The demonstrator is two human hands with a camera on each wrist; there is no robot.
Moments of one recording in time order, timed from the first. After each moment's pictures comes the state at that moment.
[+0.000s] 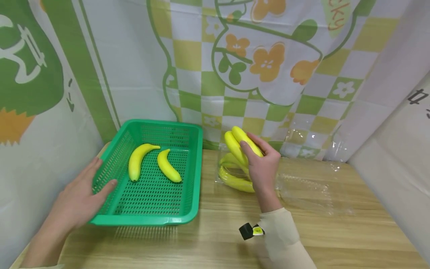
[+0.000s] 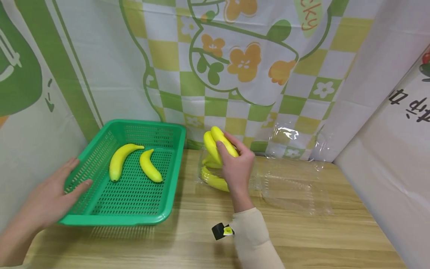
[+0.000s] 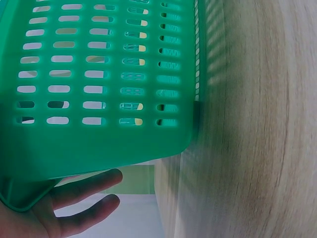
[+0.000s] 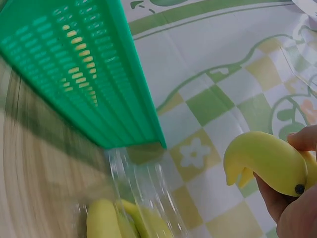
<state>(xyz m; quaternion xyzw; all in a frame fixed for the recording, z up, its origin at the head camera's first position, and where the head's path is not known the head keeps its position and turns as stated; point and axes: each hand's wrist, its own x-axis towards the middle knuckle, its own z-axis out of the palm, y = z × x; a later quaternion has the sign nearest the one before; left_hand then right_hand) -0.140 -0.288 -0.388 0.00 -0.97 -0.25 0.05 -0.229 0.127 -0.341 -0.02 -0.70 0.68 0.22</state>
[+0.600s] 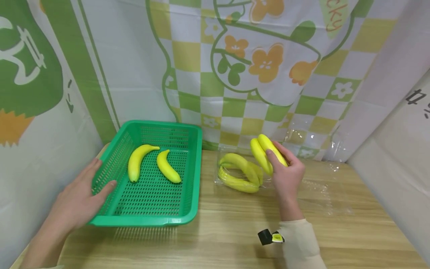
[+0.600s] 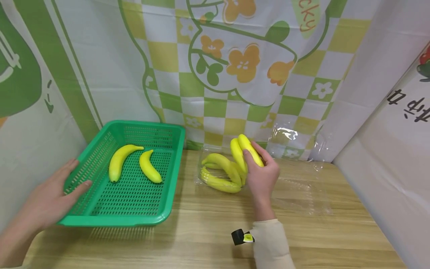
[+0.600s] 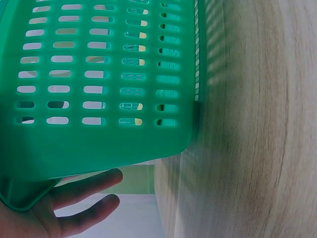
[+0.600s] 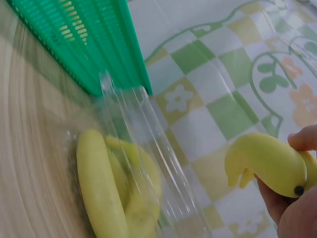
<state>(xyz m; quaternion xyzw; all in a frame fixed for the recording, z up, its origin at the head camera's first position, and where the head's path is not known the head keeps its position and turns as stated) -0.140 -0.288 -0.389 0.00 -0.97 -0.25 0.05 -0.220 0.185 -0.353 -0.09 -0.70 0.65 0.27</state>
